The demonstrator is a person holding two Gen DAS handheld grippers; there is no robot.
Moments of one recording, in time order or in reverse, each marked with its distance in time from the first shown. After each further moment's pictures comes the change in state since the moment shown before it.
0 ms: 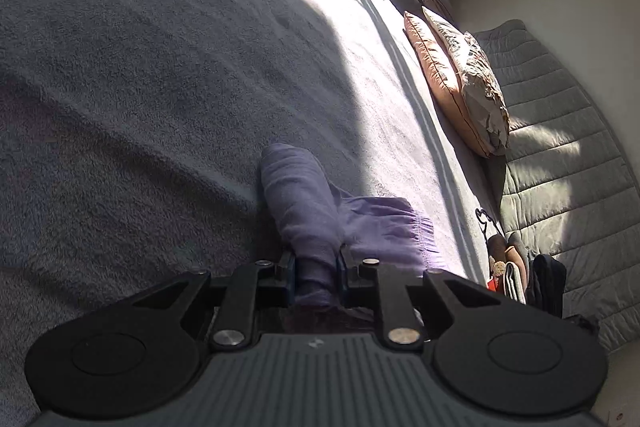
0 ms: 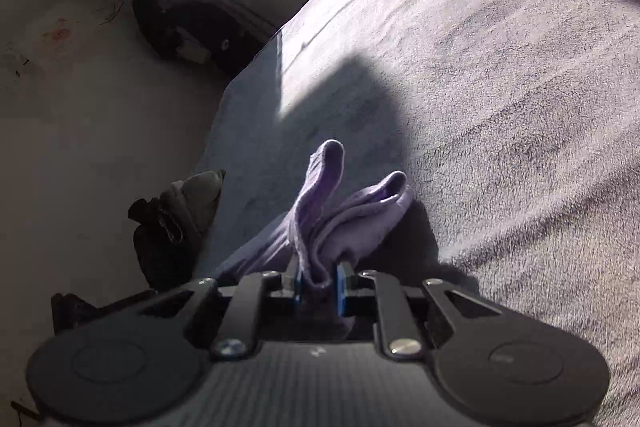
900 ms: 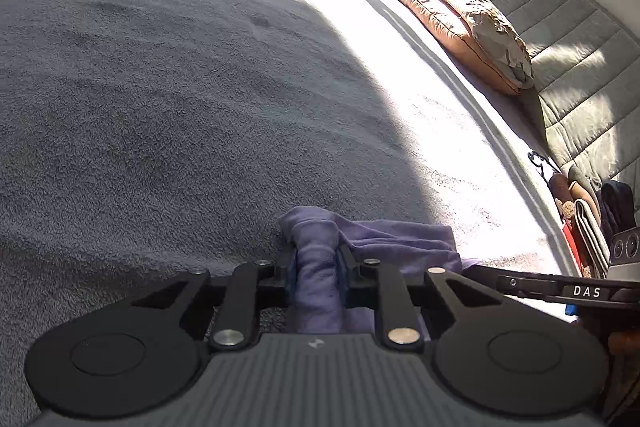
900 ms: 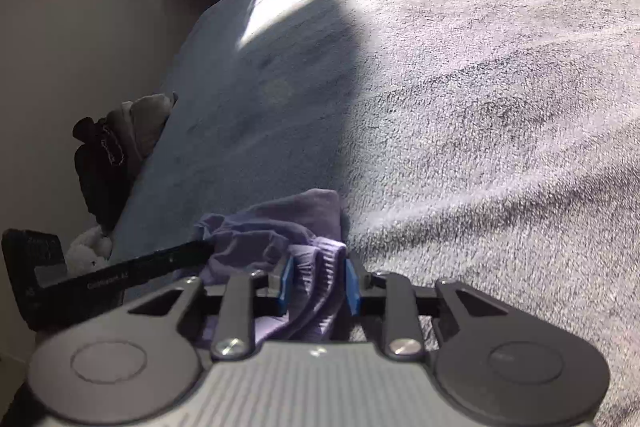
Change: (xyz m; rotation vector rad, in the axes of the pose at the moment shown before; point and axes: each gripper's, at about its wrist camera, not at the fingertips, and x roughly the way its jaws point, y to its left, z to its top) left arm 0.069 -0.002 0.044 0.287 0.001 0.094; right arm 0.055 0.005 0.022 -0.230 0.094 -0.129
